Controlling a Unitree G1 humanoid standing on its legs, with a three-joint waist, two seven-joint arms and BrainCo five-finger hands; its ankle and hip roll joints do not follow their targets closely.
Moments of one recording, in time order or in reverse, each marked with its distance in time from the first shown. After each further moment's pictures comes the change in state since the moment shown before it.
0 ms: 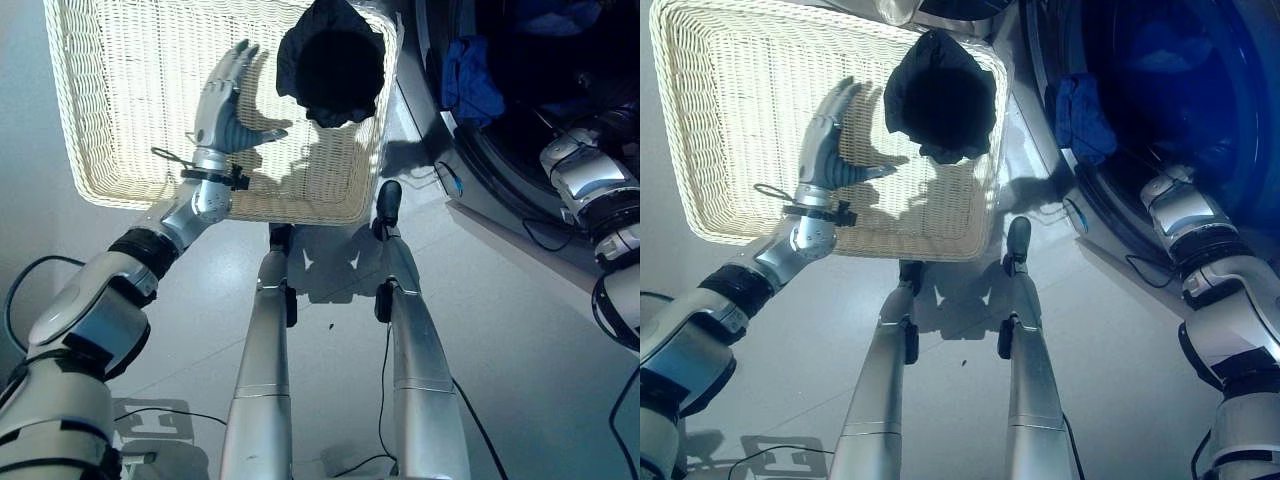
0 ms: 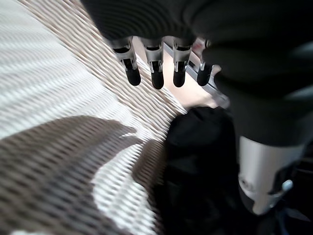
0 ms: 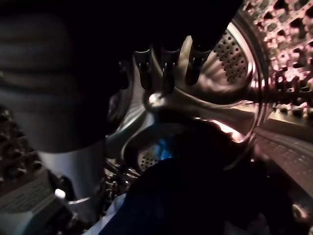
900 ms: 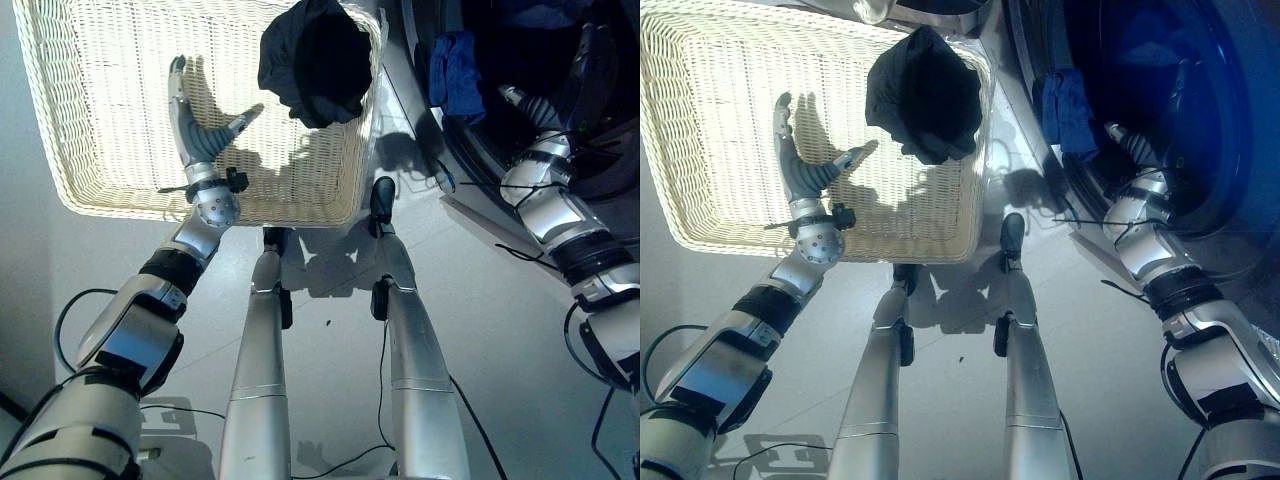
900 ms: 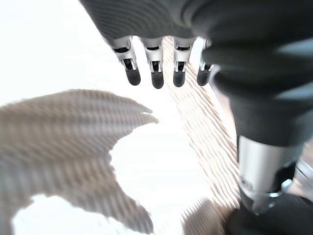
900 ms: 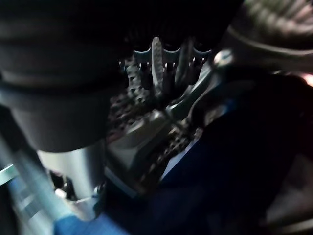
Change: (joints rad) left arm 0.249 -0.149 0.427 0.017 -0.307 0.016 0.161; right arm 0.303 0.088 -0.217 -0.395 -0.458 -0.130 0.119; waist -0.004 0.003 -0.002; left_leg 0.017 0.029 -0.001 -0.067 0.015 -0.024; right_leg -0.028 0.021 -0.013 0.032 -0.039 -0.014
